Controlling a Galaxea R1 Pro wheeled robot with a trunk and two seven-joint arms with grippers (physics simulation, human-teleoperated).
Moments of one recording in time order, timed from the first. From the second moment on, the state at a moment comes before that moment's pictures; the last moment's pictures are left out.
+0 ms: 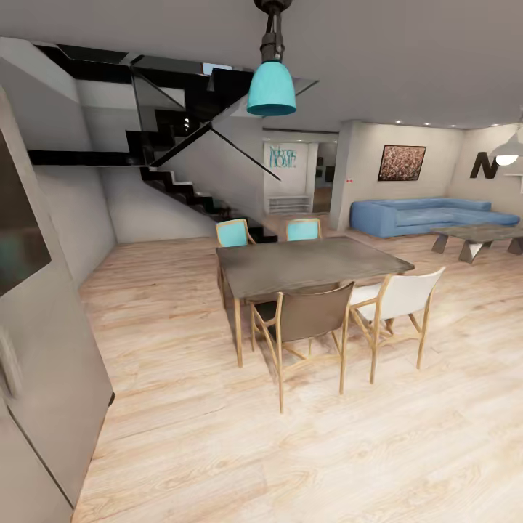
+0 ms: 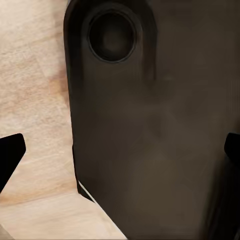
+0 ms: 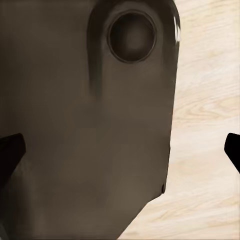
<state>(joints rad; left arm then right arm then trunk) 0.00 0.00 0.00 0.00 0.00 0.00 0.00 0.00 0.00 0.00 0.00 0.00 0.00 0.00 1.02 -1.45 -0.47</state>
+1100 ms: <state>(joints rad) 0.00 -0.02 0.01 -0.04 0.04 0.00 0.00 0.00 0.00 0.00 0.00 0.00 -0.05 0.00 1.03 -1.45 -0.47</state>
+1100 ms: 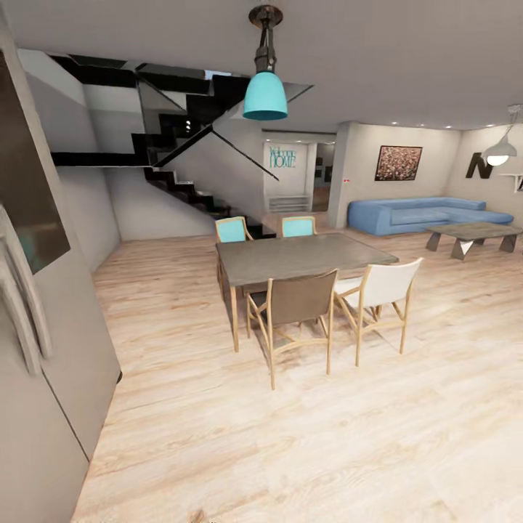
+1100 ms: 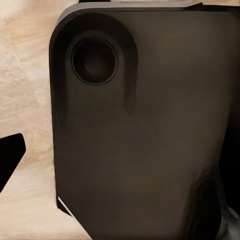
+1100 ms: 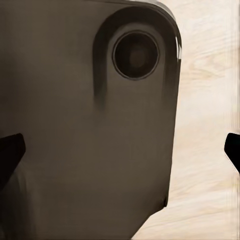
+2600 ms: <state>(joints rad) 0.00 -0.02 0.01 -0.04 0.13 0.00 0.00 0.00 0.00 0.01 -0.03 0.01 -0.16 -0.03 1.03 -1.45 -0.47</state>
